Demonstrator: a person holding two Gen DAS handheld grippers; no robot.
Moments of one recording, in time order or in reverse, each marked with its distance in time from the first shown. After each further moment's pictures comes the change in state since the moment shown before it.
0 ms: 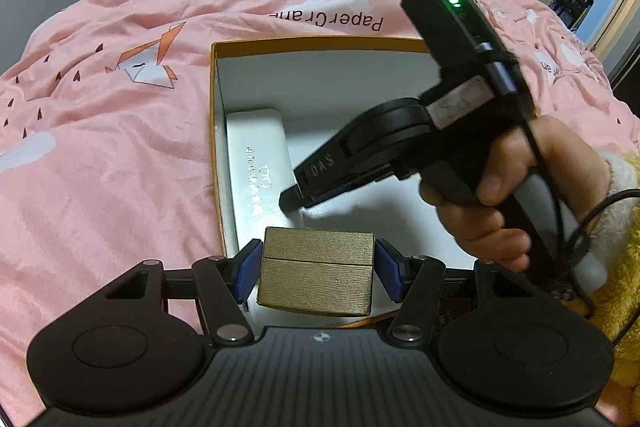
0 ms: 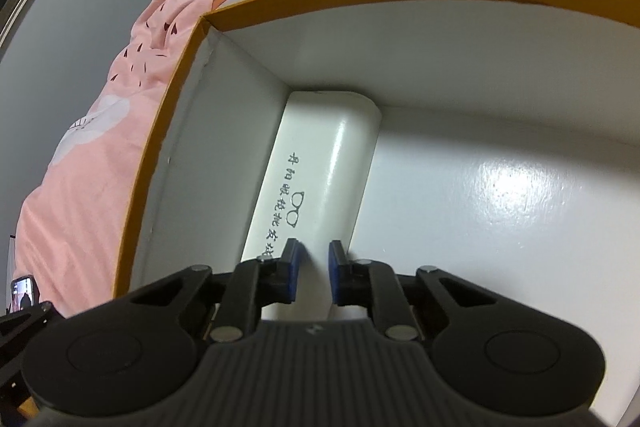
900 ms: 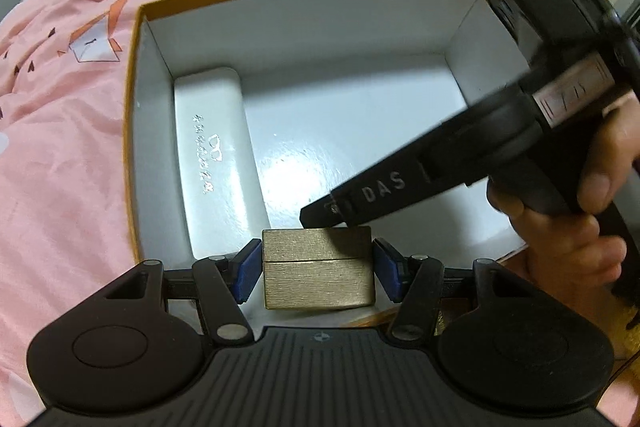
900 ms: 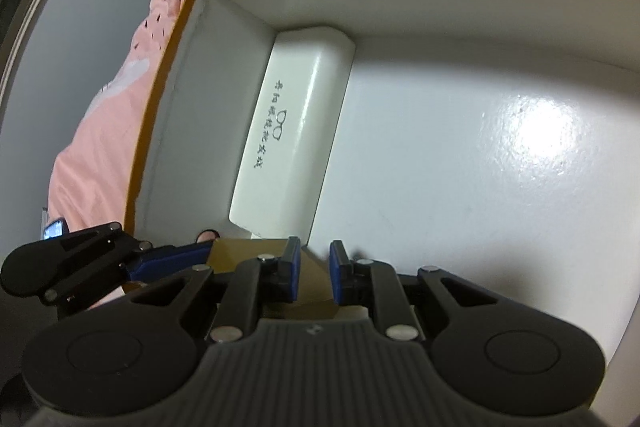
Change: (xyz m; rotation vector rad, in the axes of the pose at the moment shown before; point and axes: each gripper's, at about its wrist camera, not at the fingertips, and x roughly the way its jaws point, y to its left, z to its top) left arm 0.042 -0.030 0.009 0.056 0.167 0.026; right arm -0.021 -0.027 -0.026 0.003 0.110 0.077
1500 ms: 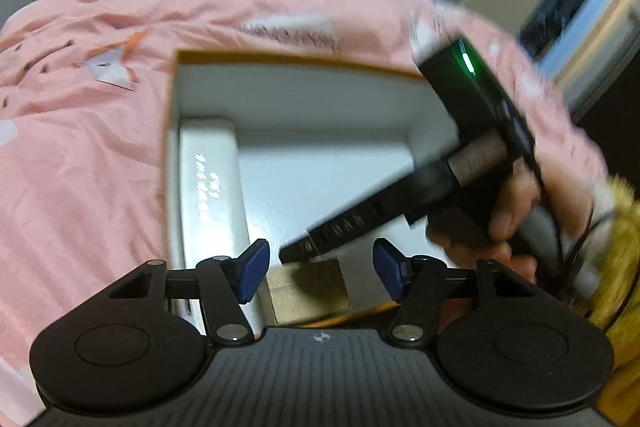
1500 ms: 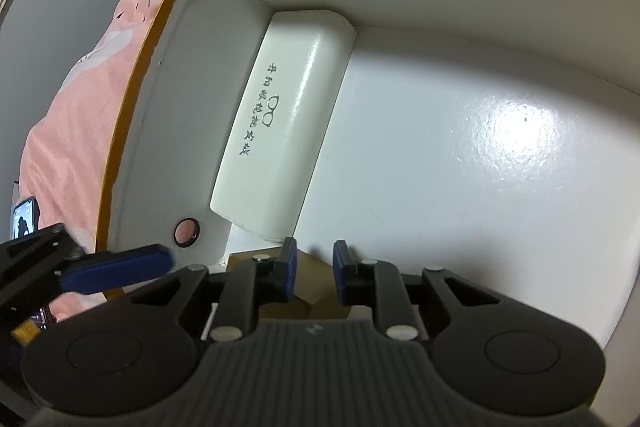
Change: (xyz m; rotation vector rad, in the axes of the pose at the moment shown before) left arm -0.051 0.035 -0.023 -0.136 -0.260 -0.193; right arm 0.010 0.012 0.005 -0.039 0.022 -0.084
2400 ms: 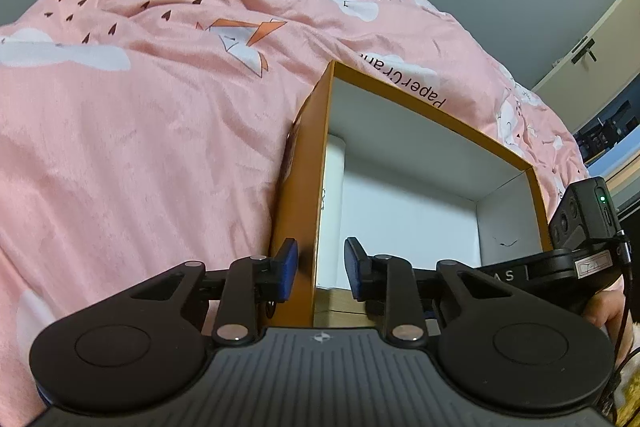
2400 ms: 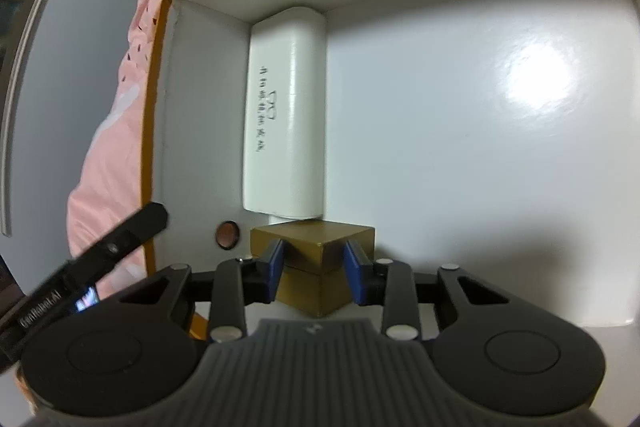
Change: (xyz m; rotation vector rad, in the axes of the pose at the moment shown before) left arm -0.011 0.063 -0.010 -0.305 -0.080 0.099; right arm -0.001 -0.015 -0.024 0.305 -0.041 0.167
